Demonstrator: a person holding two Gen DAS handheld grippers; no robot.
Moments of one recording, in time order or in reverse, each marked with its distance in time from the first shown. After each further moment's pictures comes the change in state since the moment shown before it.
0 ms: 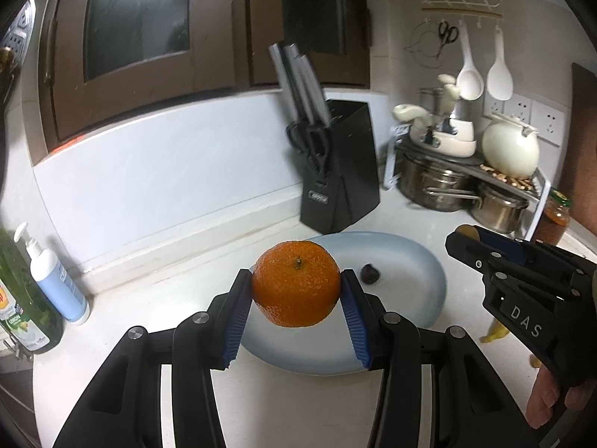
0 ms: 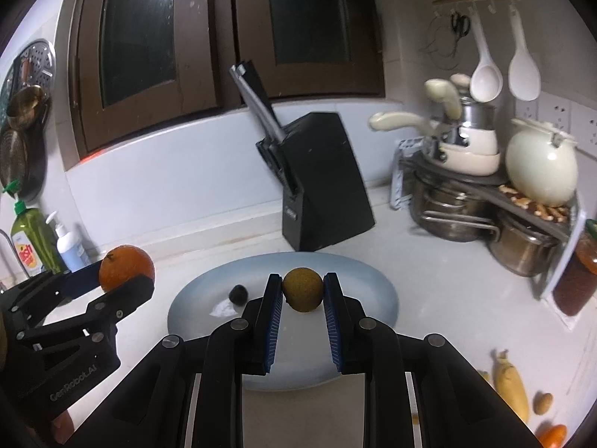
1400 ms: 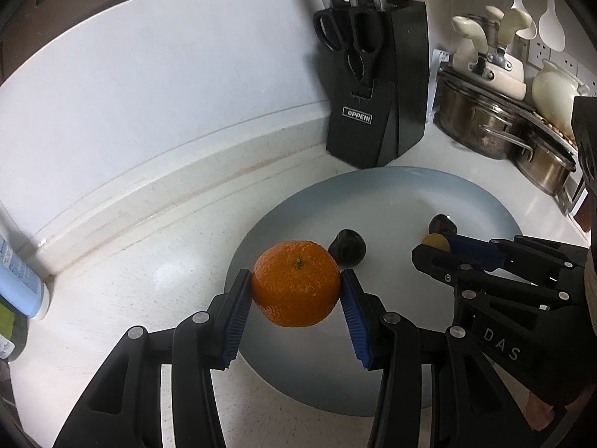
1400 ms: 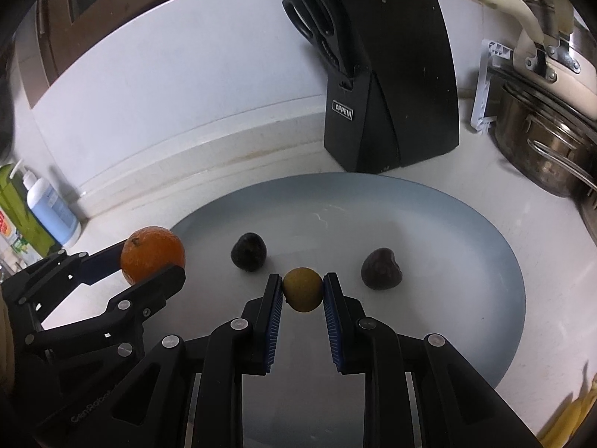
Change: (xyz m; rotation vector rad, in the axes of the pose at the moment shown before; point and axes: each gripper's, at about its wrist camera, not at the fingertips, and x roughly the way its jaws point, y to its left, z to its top) left arm 0.129 0.032 -0.028 0.010 0.237 -0.008; right arm 0.149 0.027 -0.024 -0.026 0.326 0.115
